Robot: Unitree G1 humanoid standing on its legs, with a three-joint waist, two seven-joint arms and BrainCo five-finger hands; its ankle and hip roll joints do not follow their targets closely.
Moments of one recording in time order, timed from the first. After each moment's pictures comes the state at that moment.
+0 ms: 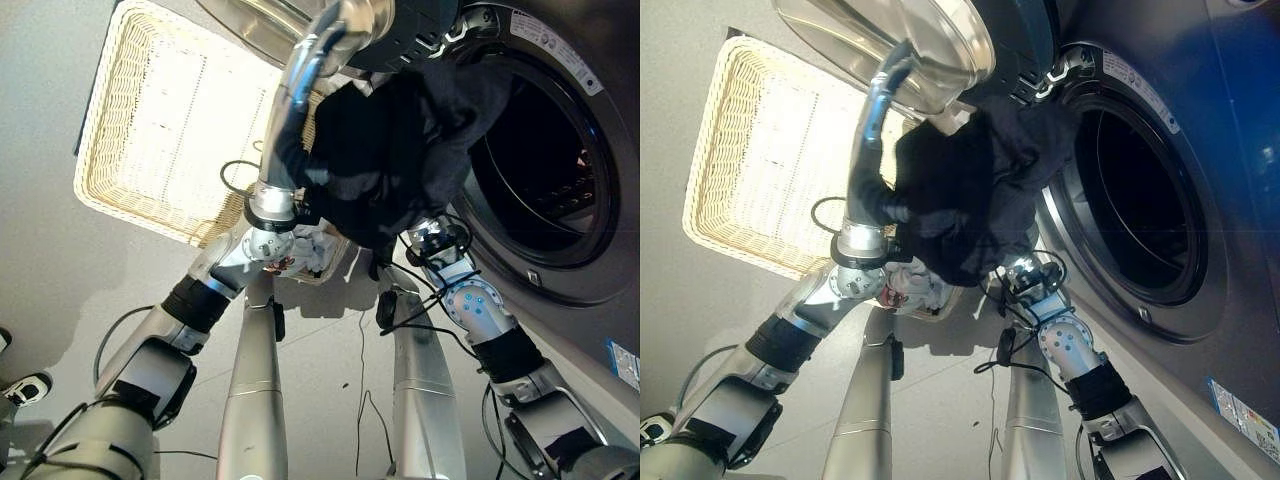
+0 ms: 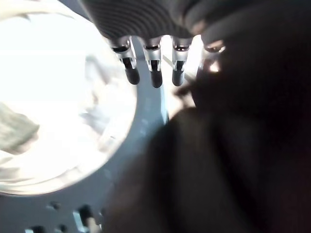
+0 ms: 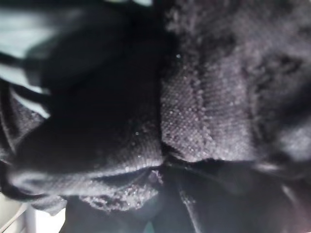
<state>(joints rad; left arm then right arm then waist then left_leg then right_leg) -0.78 0.48 -0.41 0.14 0.33 -0.57 0.75 -0.61 -0.31 0.24 0.00 1.42 -0.06 0.56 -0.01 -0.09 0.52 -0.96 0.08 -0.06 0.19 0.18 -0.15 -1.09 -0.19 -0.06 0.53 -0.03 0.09</state>
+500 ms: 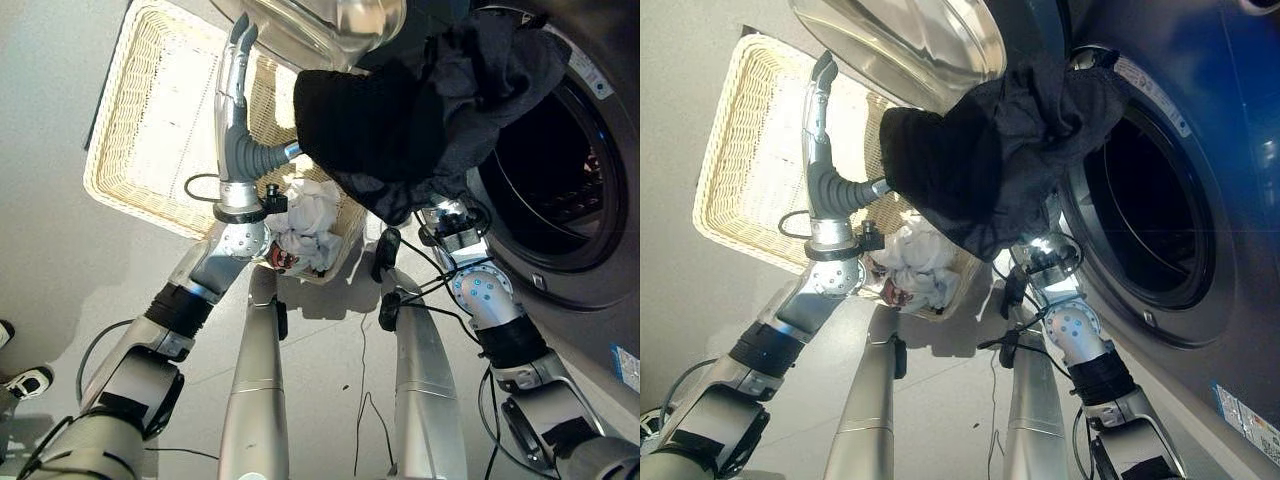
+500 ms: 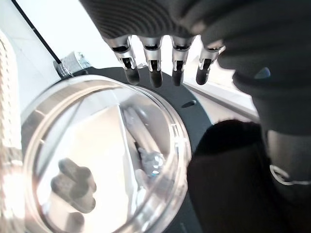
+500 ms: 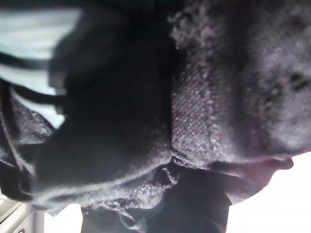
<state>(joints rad) -0.78 0.54 -0.37 0.19 0.34 -0.39 0.84 -0.63 -0.32 0.20 0.00 1.41 -0.10 0.56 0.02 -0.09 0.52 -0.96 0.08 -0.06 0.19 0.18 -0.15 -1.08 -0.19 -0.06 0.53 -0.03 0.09</state>
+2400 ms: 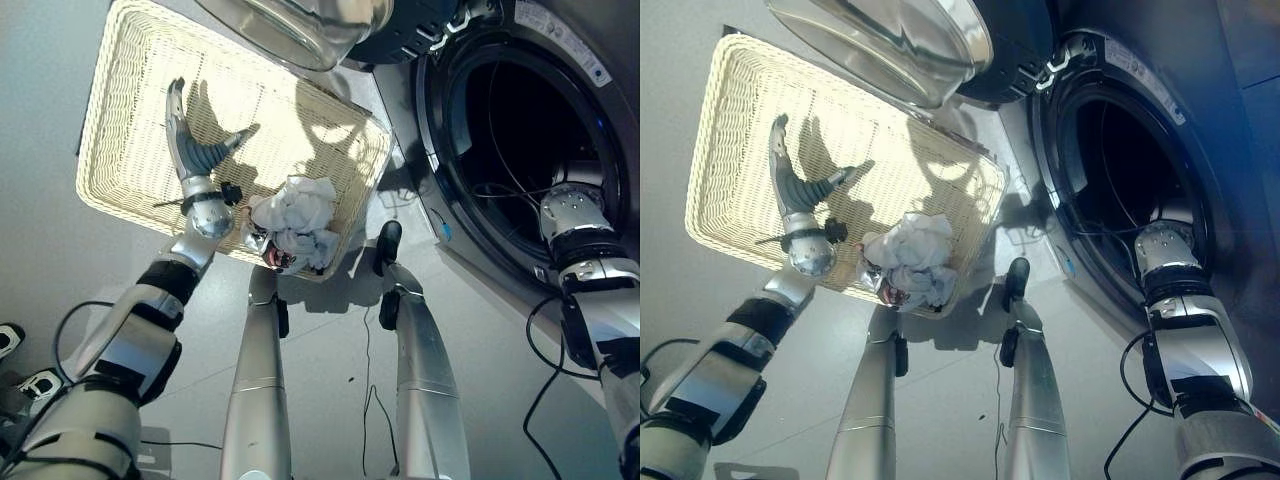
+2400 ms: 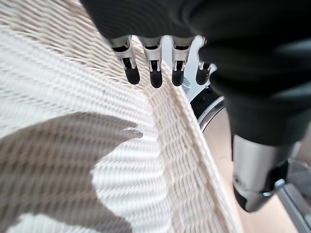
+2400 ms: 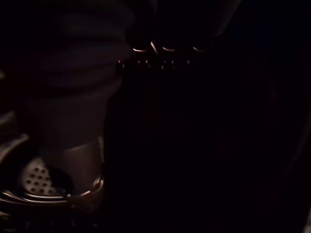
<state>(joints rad) -0.99 0.62 -0.50 0.83 -0.13 -0.41 0.83 -1.09 -0.66 0.08 0.93 1.63 -0.45 -0.13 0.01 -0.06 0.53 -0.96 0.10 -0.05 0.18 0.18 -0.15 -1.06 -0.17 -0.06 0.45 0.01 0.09</state>
